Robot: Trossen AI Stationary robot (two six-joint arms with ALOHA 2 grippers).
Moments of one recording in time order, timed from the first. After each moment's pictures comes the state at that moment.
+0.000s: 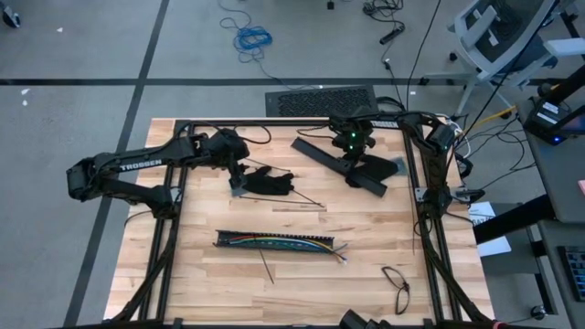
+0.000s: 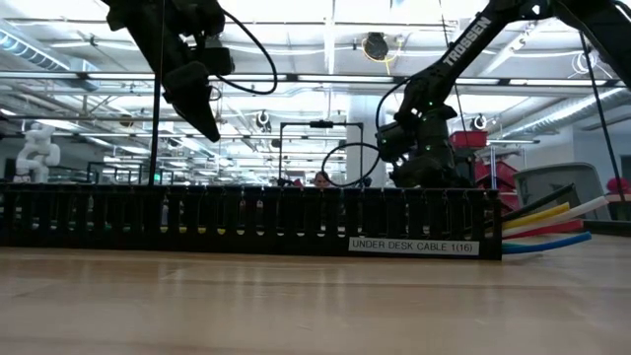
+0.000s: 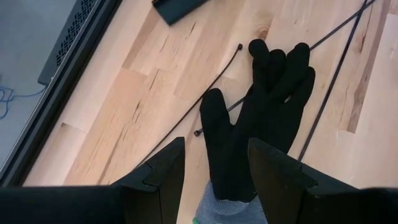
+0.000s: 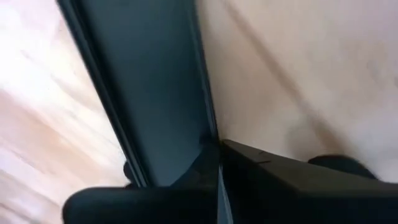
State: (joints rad) left arm 0.40 1.15 0.86 -0.64 -0.06 0.08; right arm -0.69 1.99 1.29 -1.05 -0.21 0.06
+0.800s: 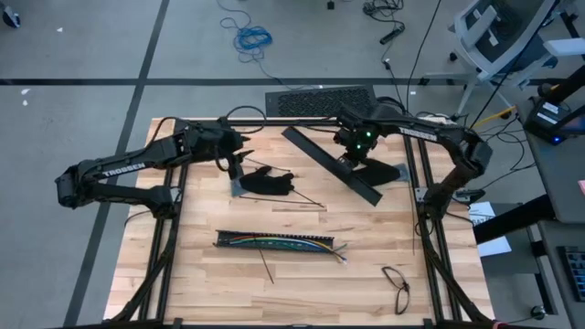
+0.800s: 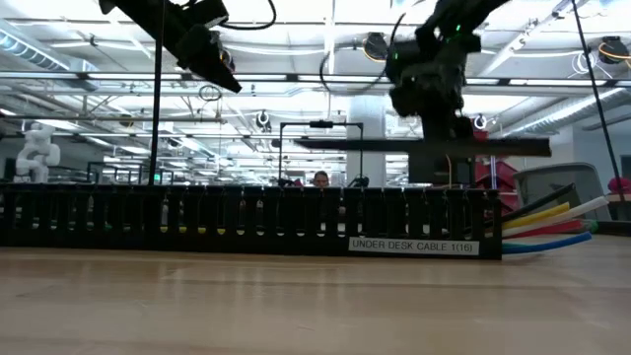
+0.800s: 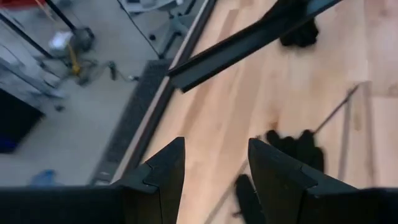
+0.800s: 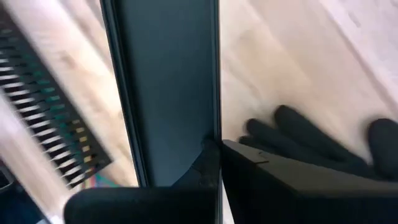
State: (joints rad) left arm 0.40 1.00 0.86 -0.41 -0.08 0.29; right arm -0.56 1.62 1.28 -1.09 -0.35 0.18
